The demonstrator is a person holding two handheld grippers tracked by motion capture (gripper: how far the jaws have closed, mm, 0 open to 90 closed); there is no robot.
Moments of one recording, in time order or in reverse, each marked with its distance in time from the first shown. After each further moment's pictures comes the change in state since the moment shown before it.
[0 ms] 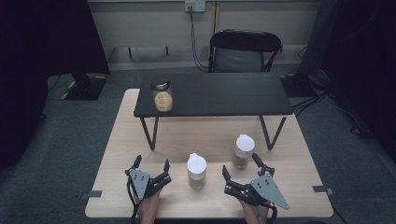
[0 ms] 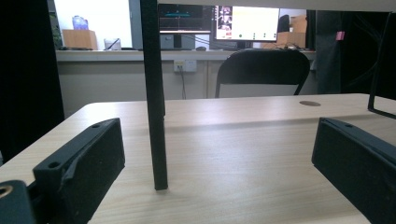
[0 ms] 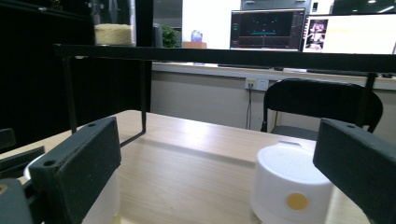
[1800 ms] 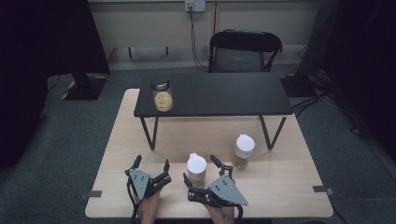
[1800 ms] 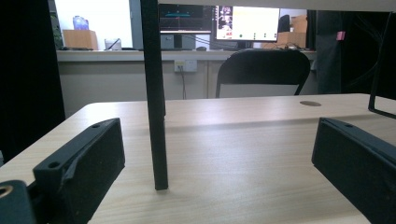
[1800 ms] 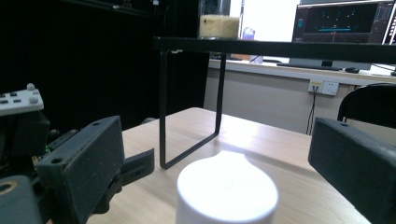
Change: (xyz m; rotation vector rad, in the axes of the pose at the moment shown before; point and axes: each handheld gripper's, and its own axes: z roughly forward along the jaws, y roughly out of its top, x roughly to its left) left arm 0.000 0.000 0.000 0.000 -0.001 0.001; right arm 0.081 -0.005 0.034 0.016 0.215 -0.009
